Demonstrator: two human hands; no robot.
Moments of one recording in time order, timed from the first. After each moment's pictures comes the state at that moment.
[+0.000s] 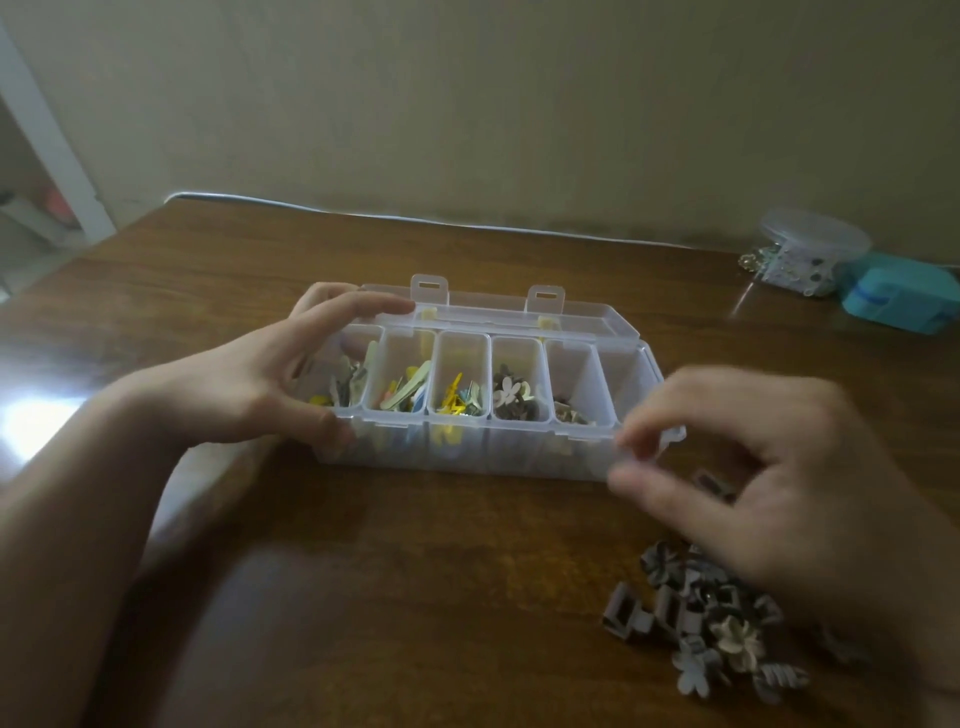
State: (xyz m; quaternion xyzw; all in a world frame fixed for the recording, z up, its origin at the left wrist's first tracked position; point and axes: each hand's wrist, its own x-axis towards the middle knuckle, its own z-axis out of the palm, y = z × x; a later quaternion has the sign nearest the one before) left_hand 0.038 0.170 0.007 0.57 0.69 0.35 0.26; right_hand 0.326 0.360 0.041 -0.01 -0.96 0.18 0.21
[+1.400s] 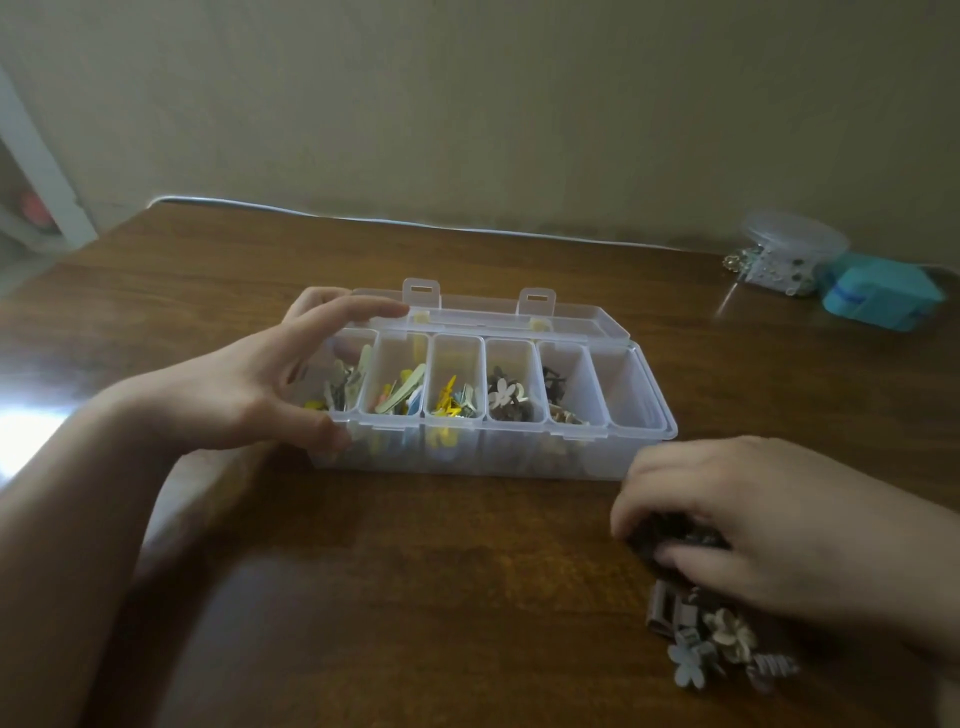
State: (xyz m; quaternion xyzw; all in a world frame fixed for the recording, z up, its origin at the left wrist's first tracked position) left_hand 0.037 0.170 0.007 0.57 0.69 0.35 0.27; right_hand 0.334 0.370 0.041 0.00 -1.00 0.08 -0.05
